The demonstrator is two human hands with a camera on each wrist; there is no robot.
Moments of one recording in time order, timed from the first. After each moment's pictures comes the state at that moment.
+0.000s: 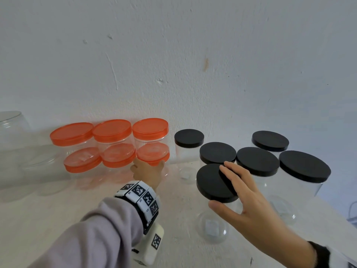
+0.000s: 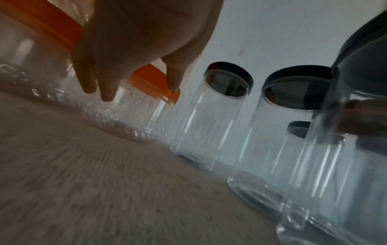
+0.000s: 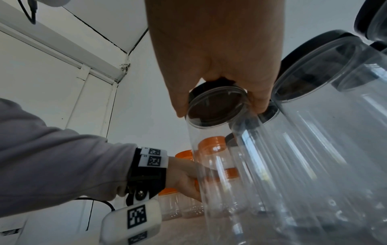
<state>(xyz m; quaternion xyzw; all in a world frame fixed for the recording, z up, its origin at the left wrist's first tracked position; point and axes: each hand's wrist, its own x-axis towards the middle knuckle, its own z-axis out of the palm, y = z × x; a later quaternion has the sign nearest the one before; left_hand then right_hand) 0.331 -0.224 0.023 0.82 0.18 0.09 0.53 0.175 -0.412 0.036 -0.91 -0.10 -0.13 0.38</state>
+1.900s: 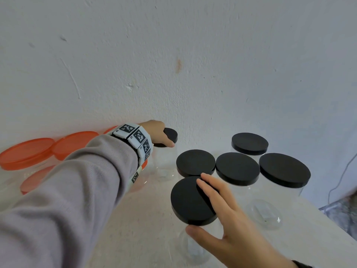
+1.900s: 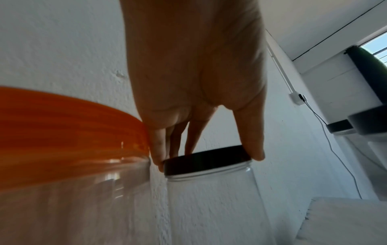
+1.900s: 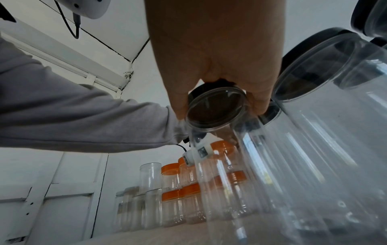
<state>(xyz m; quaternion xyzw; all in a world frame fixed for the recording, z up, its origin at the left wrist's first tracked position) 0.426 -0.288 0.131 0.97 -0.21 -0.07 0.02 0.179 -0.414 0.034 -0.92 -0.13 -0.11 0.36</state>
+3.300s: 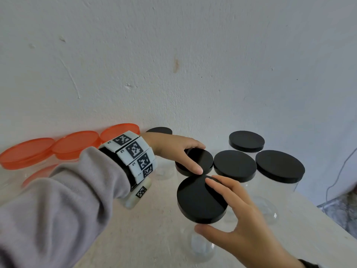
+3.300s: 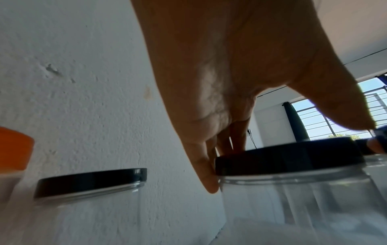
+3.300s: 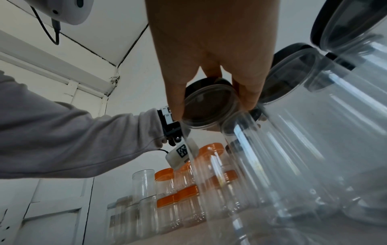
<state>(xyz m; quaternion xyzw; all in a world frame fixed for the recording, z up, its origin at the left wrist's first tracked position) 0.358 -0.306 0.134 0.87 -0.42 -0.24 0.11 0.167 -0.427 0.030 -0.88 -0.09 -0.20 0.43</state>
